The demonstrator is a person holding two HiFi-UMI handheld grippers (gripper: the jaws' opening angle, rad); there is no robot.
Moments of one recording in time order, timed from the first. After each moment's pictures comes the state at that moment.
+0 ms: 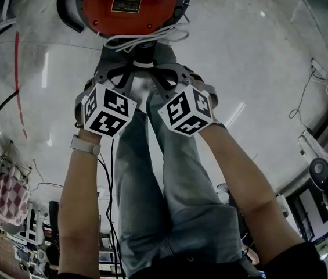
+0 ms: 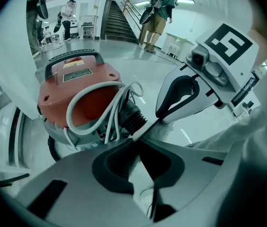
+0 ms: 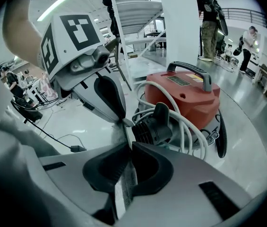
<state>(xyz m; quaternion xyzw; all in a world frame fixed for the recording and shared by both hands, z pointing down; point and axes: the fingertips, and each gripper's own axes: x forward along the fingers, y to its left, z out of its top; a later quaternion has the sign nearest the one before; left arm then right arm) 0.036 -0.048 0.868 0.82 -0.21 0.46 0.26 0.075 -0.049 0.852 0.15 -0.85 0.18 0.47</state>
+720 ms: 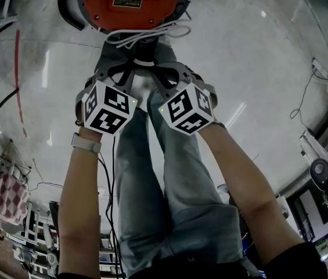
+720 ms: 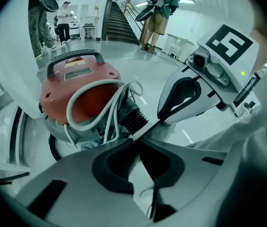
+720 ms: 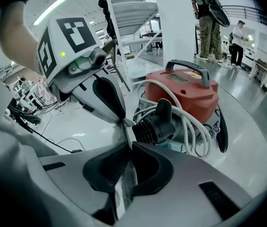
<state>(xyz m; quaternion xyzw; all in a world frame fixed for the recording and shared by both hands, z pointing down) 0.034 -0.042 0.869 0.82 -0.22 0.46 0.26 0.073 -0.040 0.853 0.17 -0.85 0.20 0.46</state>
